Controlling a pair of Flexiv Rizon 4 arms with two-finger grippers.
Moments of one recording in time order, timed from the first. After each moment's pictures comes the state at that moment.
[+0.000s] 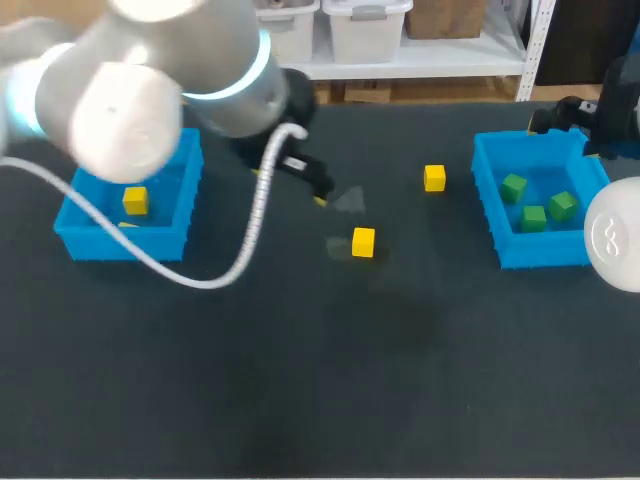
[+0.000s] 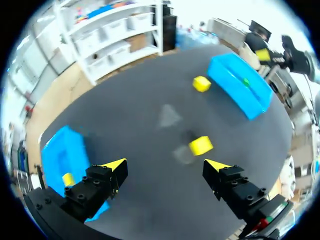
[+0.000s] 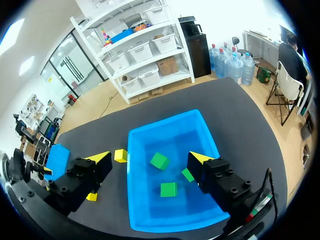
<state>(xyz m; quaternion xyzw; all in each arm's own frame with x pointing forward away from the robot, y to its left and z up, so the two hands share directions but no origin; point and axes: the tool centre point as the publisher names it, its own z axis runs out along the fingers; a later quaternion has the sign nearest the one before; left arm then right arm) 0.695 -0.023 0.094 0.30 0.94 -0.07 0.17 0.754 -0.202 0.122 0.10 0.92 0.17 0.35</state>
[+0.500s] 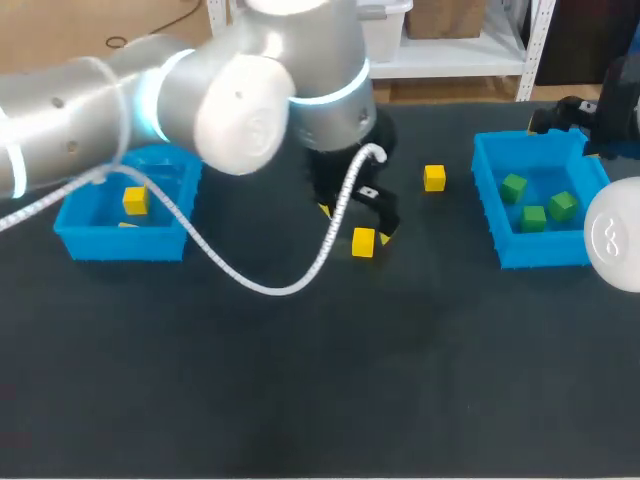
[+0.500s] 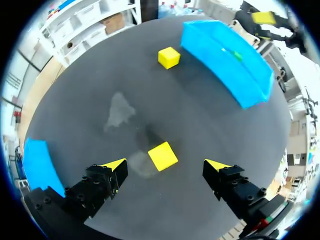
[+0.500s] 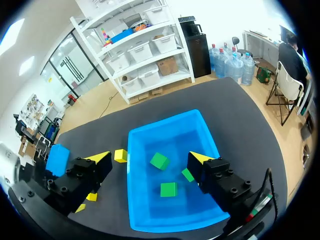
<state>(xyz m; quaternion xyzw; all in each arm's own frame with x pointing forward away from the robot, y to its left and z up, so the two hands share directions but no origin) 0.683 -0.092 0.035 0.32 0.94 -0.06 0.07 0.754 -0.202 0.122 0.10 0.92 0.17 0.35</state>
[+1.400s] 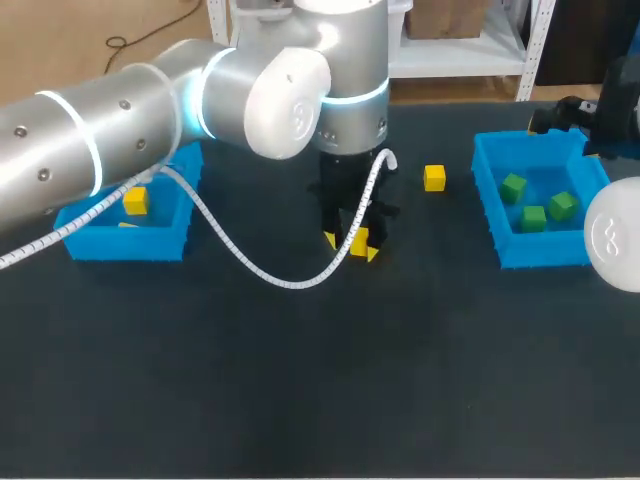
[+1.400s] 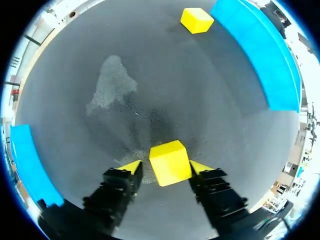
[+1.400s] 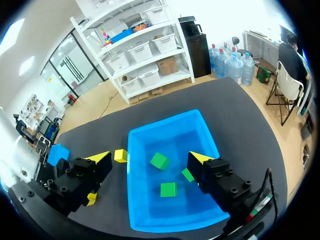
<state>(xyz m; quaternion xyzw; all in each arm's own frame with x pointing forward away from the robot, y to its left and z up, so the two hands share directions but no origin) 0.682 -0.084 -0.012 0.27 0.96 -0.04 -0.05 0.754 -0.202 0.122 0.10 0.92 0.17 0.35</state>
